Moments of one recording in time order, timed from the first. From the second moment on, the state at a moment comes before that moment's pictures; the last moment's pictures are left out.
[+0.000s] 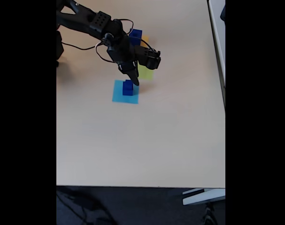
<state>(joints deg) 22.3 80.0 82.1 54.4 65.4</state>
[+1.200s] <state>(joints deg) -10.5 65.8 56.0 81.2 115.4</state>
